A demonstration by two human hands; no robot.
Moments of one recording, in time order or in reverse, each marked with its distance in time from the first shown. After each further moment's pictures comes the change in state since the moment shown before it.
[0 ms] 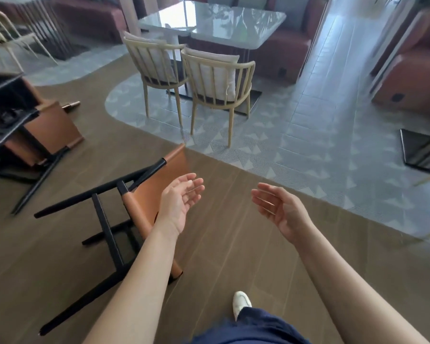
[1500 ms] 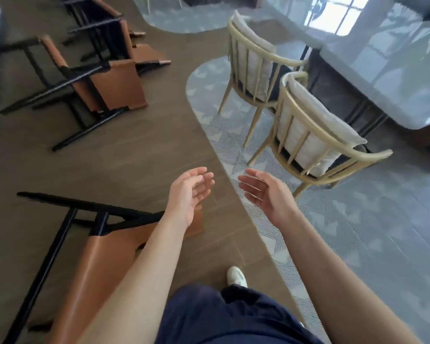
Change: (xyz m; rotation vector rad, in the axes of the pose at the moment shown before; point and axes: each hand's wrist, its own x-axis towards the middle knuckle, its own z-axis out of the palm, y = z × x) left_hand 0.535 0.140 0.113 -0.272 0.576 0.061; right_hand 0.621 -0.232 0.239 -0.356 -0.504 0.289
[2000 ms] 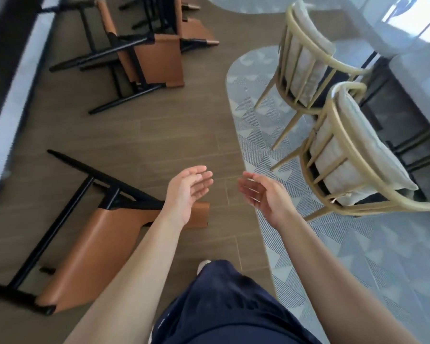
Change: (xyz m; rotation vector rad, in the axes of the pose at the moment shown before) left_hand 0.038 0.005 0.009 -0.039 0.215 0.027; right_hand 0.084 -0.024 0.009 -0.209 -0.166 0.158
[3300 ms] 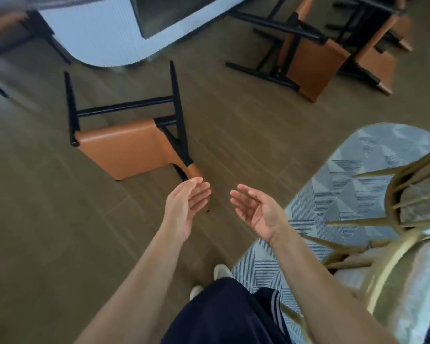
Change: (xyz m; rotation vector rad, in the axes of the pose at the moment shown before) left_hand -0.012 -0.101 0.139 -0.644 0.798 0.184; right_hand 0.138 -0.061 -0.061 -0.464 -0.629 0.503
